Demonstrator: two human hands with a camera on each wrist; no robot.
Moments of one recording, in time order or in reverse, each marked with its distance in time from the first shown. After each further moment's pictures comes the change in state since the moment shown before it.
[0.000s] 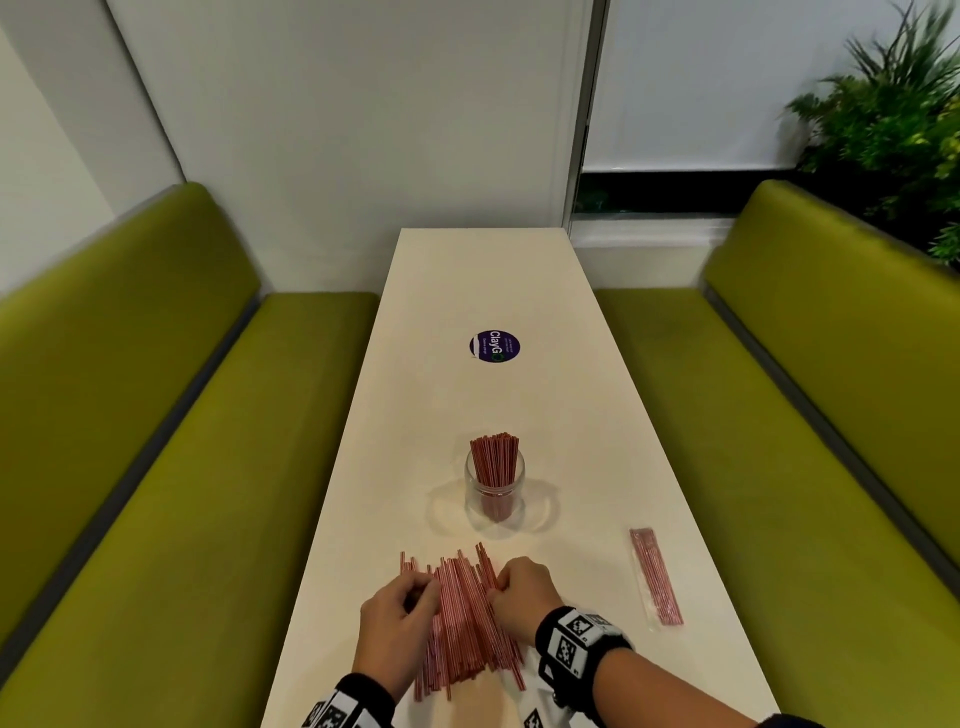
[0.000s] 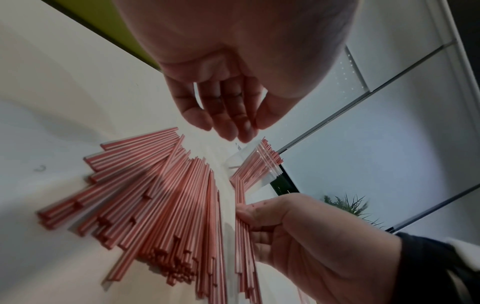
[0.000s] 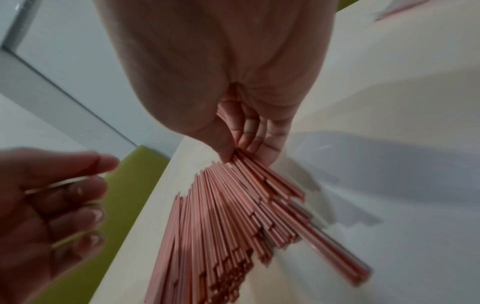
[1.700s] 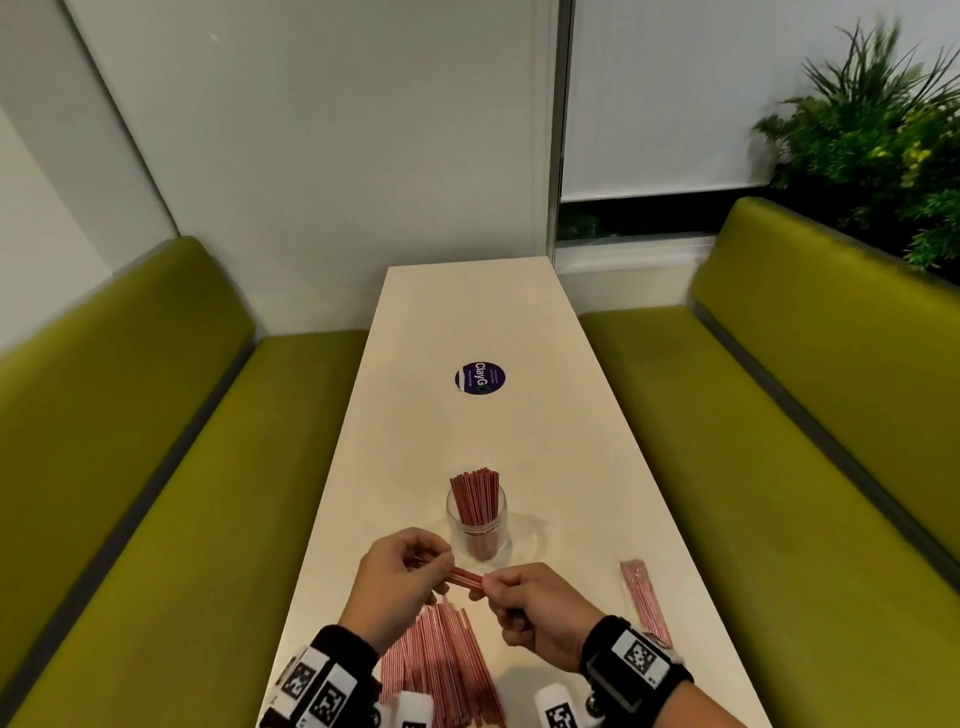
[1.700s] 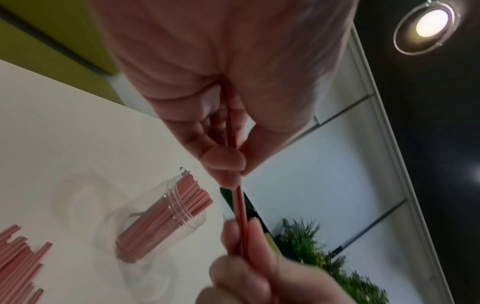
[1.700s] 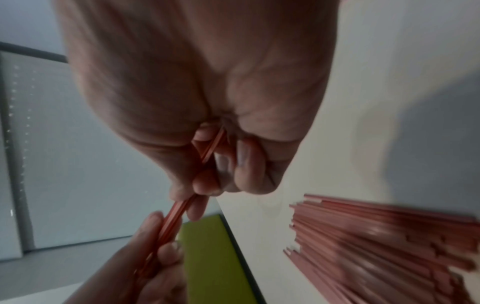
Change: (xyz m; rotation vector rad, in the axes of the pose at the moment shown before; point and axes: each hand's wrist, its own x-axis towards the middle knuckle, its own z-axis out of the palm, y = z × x) left_hand 0.033 0.102 -0.001 -0.088 -0.169 0.107; right_hand -0.017 0.009 -0.071 1.076 -0.418 -0.044
